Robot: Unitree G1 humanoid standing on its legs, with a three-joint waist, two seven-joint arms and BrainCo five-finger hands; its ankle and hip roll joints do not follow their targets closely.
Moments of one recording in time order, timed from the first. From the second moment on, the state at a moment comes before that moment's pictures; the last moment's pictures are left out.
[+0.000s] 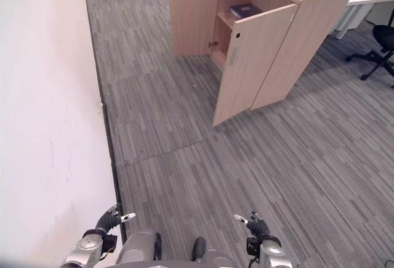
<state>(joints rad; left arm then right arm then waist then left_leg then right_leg) -0.03 0.28 -0.16 0.96 -0.15 -0.11 0.05 -0.03 -0.26 0.11 1.00 0.34 -0.08 -0.03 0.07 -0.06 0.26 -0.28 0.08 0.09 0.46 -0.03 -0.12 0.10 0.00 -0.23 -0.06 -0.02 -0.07</state>
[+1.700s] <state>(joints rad) 0.03 0.27 -0.19 0.88 -0.15 -0.09 0.03 -0.02 -0.31 0.08 1.04 0.41 -0.10 -0.04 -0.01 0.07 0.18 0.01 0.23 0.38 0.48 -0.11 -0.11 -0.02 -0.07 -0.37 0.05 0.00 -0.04</state>
